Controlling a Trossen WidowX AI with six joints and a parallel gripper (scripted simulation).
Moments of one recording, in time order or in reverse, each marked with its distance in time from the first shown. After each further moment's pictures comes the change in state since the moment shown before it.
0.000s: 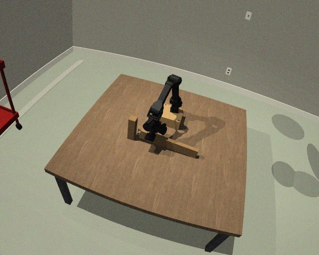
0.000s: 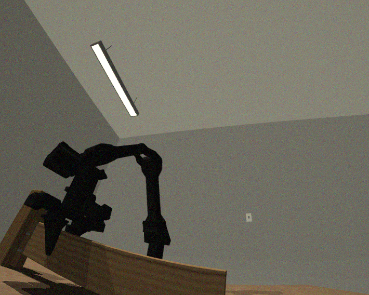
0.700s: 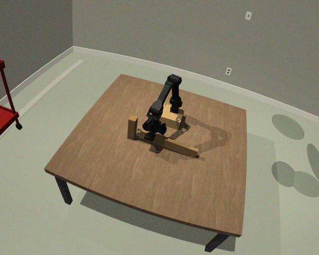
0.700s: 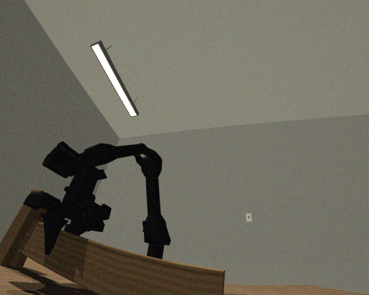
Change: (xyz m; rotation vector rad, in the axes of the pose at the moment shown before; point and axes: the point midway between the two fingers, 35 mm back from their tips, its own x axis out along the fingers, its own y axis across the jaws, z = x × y) arm 0.000 0.000 -0.002 0.000 0.002 -0.001
